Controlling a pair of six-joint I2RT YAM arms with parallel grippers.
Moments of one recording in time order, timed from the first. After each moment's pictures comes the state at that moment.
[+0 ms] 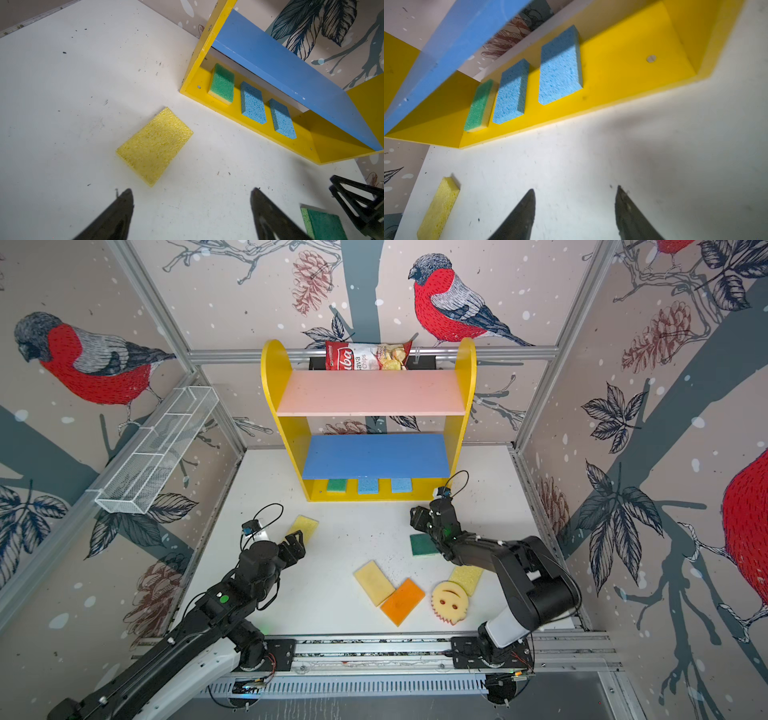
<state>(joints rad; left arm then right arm) -0.57 0.59 0.40 -0.36 -0.45 -0.78 0.46 1.51 0.56 0.37 0.00 0.63</state>
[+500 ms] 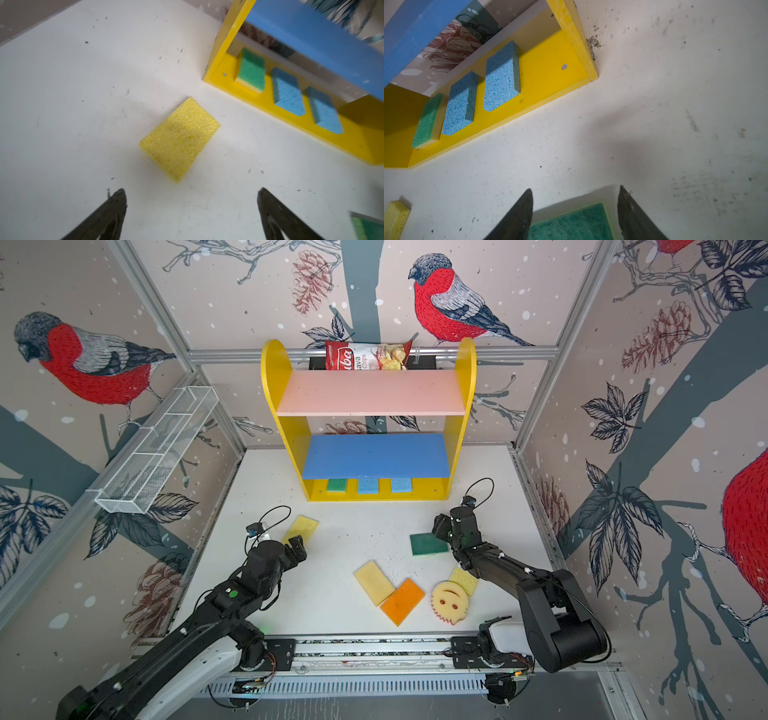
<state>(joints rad) -0.48 0.77 0.36 -0.30 -0.44 -0.73 0.35 1.33 0.48 0.21 0.06 0.59</state>
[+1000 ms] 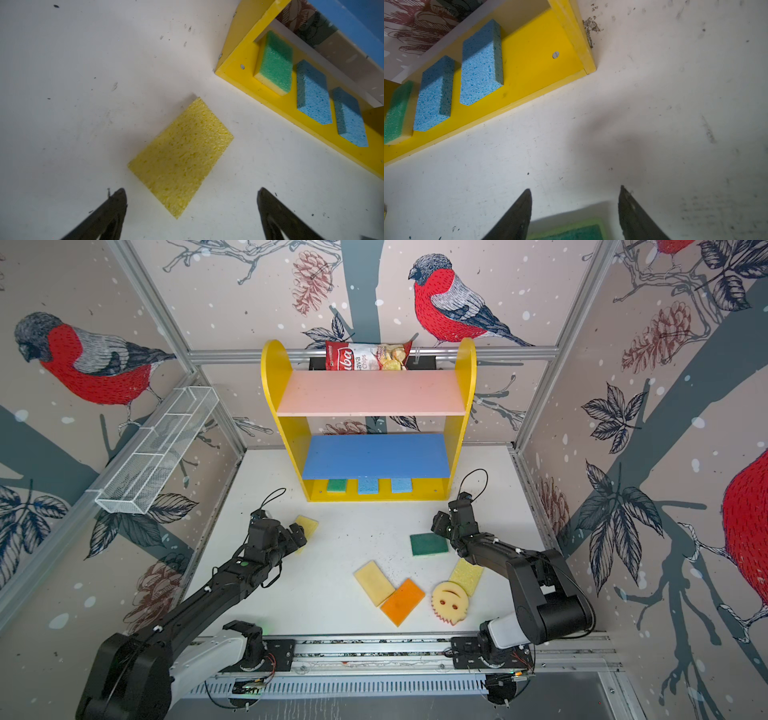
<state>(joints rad) -0.26 1.03 0.44 -0.12 -0.17 -0.66 0.30 1.48 0.58 0.13 0.00 0.54</state>
